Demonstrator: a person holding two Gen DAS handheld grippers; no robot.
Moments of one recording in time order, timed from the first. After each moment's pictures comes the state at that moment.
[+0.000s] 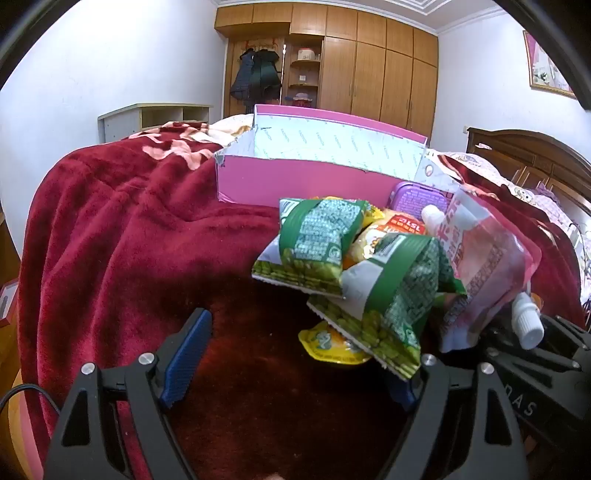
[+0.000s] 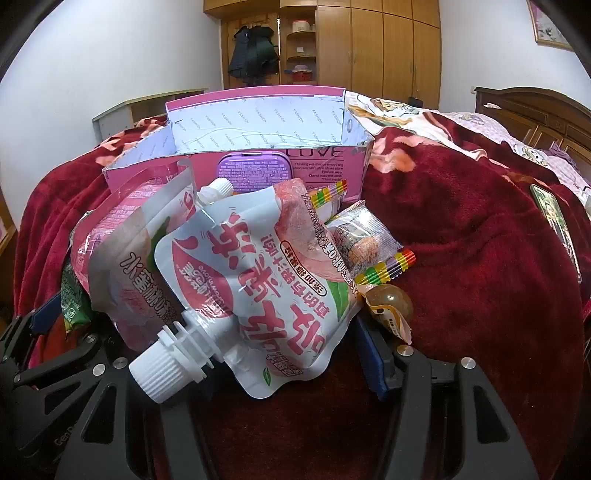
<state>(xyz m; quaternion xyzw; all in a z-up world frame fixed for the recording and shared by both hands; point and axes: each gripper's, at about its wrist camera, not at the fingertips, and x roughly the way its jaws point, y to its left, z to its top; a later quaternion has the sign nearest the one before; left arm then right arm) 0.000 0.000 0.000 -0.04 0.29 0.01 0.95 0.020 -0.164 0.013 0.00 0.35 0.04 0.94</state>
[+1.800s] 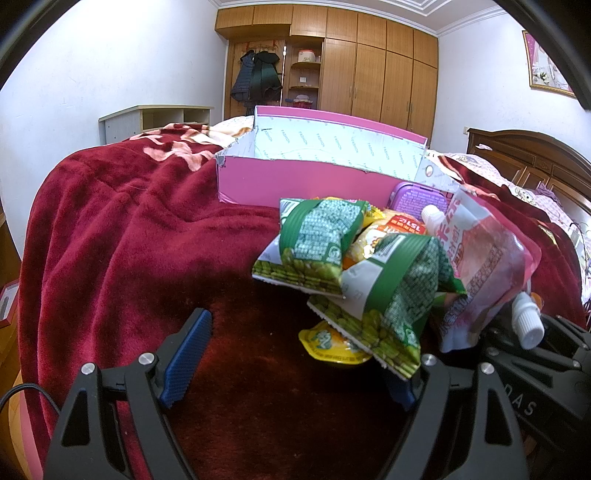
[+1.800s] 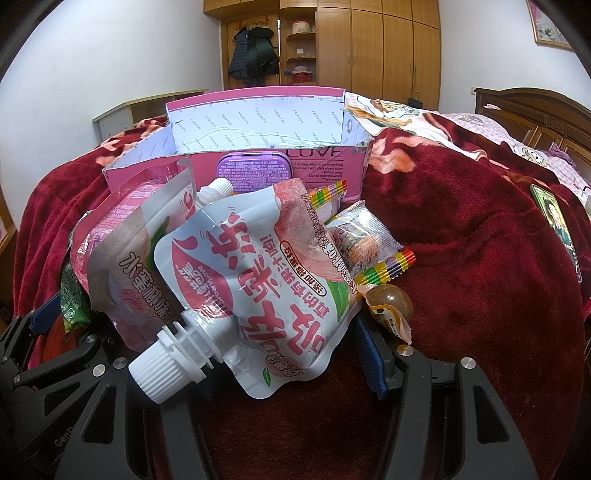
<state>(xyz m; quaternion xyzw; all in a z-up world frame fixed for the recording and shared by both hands) 0.002 0.001 -0.001 -0.04 0.29 0.01 0.96 0.020 -0.164 0.012 0.00 0.35 0.04 0.94</state>
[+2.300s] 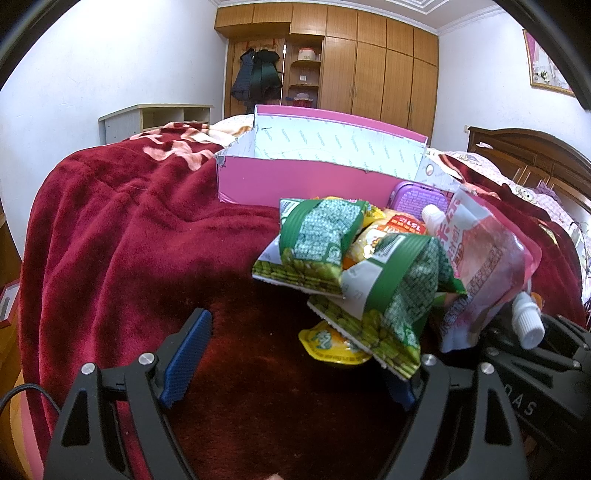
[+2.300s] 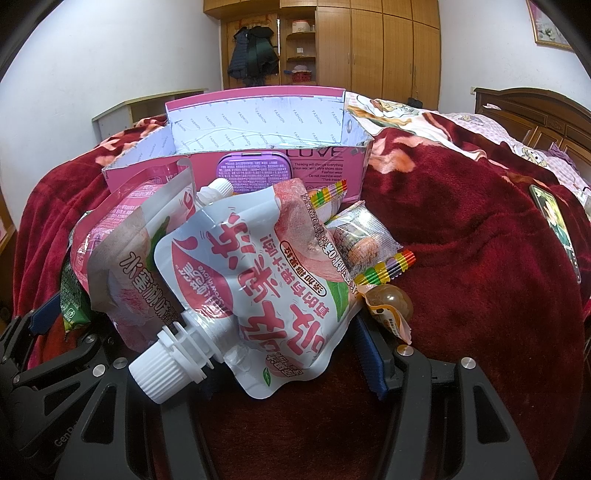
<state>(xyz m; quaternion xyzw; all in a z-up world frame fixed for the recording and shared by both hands) 0.004 0.001 0.000 -0.04 0.29 0.01 0.96 0.020 -0.164 0.013 -0.01 0.35 0.03 0.94</state>
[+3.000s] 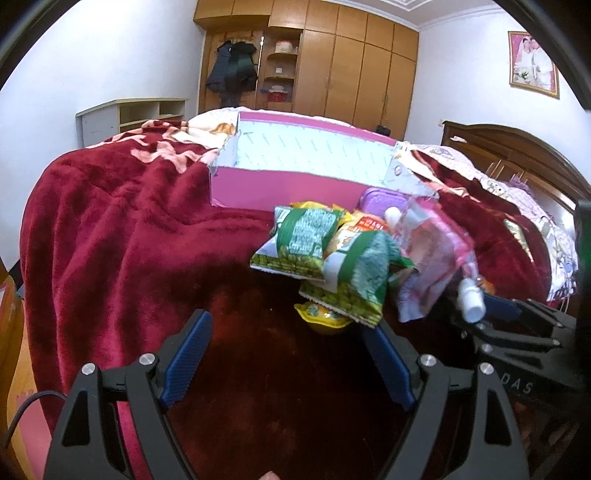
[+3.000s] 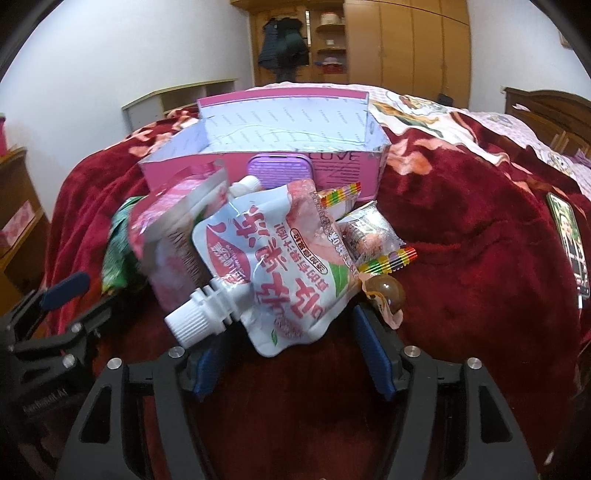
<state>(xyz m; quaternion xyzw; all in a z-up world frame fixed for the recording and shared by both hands) -0.029 0.014 0.030 -0.05 0.30 -0.05 0.95 -0.001 -0.175 0.030 -0.02 0.36 0.11 0.93</state>
